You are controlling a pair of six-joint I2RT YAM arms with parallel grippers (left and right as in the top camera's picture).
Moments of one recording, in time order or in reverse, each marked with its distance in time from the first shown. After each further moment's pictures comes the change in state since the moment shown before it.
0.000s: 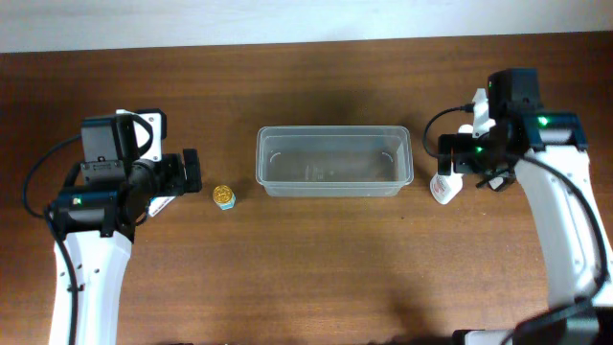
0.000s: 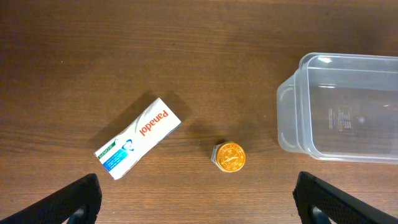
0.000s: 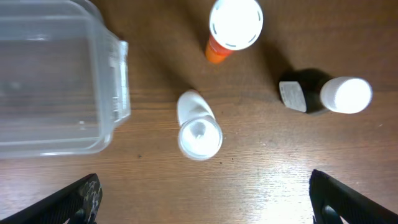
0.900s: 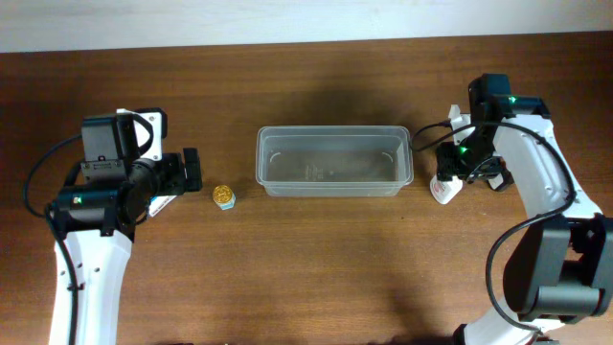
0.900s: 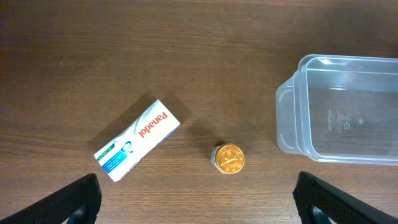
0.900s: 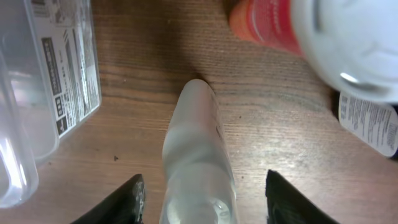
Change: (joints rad) left arm 0.000 0.003 0.000 0.007 0.003 0.000; right arm -0.031 0.254 0.000 0.028 -0.066 -0.147
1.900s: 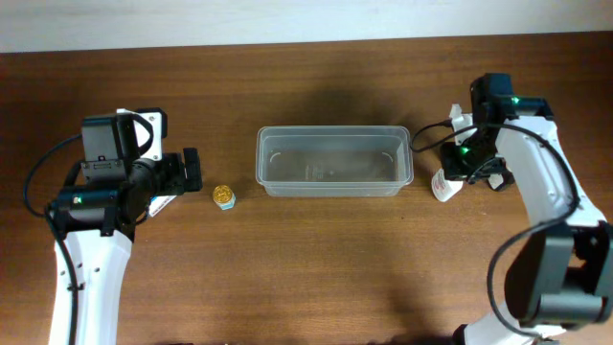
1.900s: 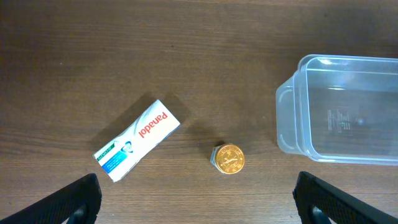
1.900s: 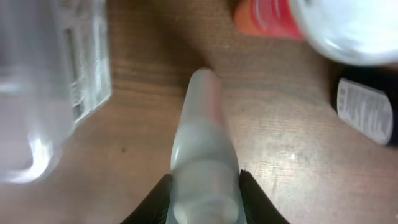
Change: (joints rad) left arm 0.000 0.000 0.000 0.000 0.000 0.000; right arm 0.000 -0.046 0.003 -0.035 -0.017 -0.006
